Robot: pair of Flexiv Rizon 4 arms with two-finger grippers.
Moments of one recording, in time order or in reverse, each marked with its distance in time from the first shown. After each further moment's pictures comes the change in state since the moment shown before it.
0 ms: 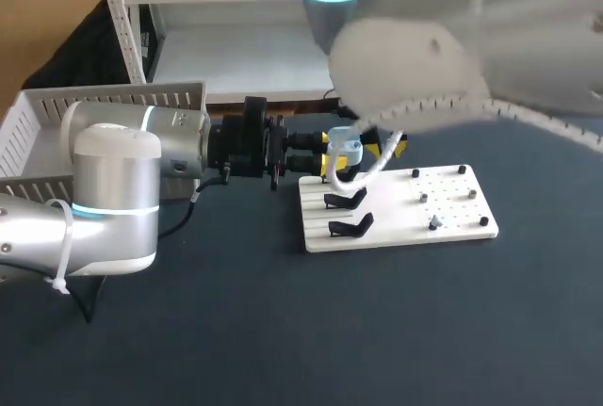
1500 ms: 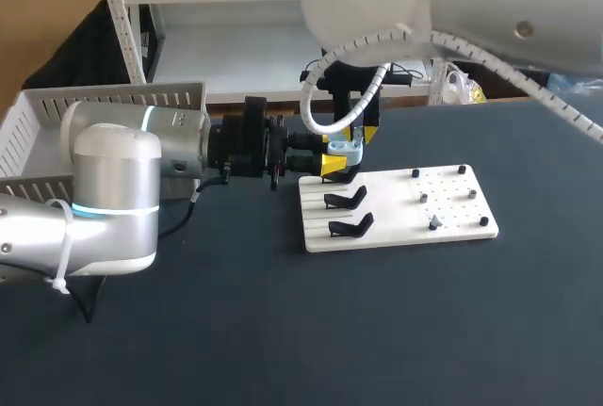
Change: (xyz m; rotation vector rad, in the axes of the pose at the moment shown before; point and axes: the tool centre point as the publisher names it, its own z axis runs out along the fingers) left arm 0.000 0.000 0.000 0.000 0.000 0.000; right arm -0.029 0.042 -0.002 -0.108 0.130 0.125
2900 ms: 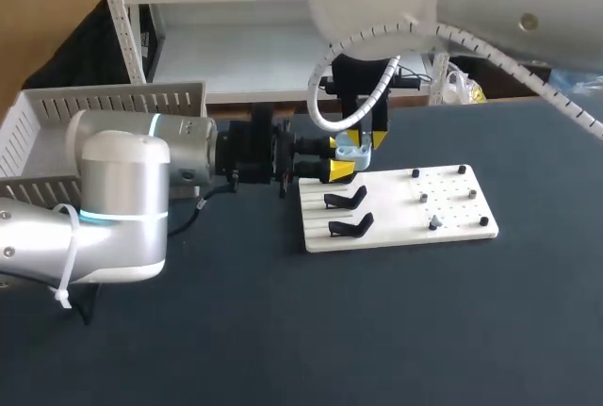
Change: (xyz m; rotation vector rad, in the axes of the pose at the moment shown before) left arm 0.000 -0.008 0.012 -0.021 -0.001 0.024; right arm 0.005 -0.012 0.007 0.013 0.036 -0.008
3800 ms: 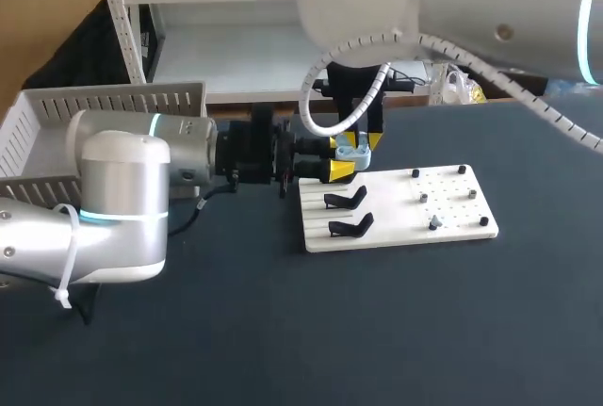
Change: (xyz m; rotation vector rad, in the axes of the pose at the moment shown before) left arm 0.000 0.000 0.000 0.000 0.000 0.000; right arm -0.010 0.006 0.010 0.016 -0.008 0.033
